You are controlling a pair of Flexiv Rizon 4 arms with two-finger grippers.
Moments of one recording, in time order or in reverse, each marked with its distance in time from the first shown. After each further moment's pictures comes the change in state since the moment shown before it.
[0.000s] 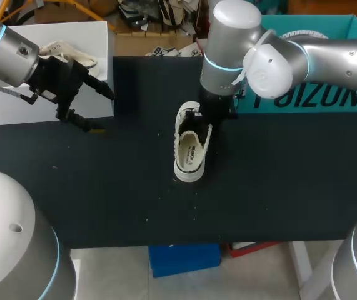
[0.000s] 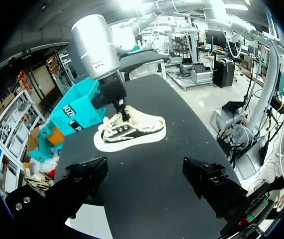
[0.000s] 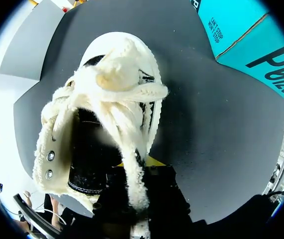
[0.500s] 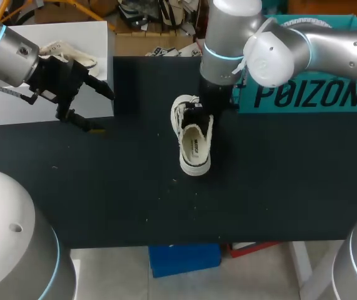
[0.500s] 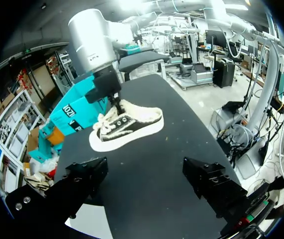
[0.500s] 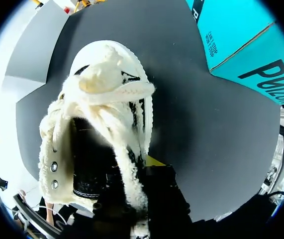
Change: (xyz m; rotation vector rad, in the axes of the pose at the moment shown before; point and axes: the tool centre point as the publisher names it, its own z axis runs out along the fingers) left arm 0.000 0.000 0.000 0.000 0.000 0.000; right arm 0.004 0.007 -0.036 -0.009 -0.015 -0.031
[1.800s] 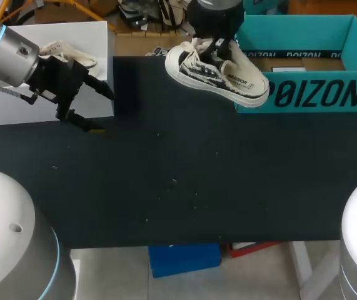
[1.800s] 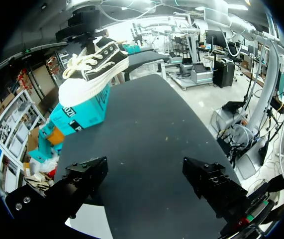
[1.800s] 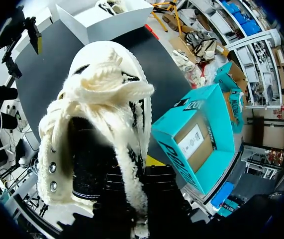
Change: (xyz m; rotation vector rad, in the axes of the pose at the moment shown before) left arm 0.000 0.000 0.000 0.000 0.000 0.000; right arm -0.029 0.038 -0.205 -0.106 -0.399 -0.854
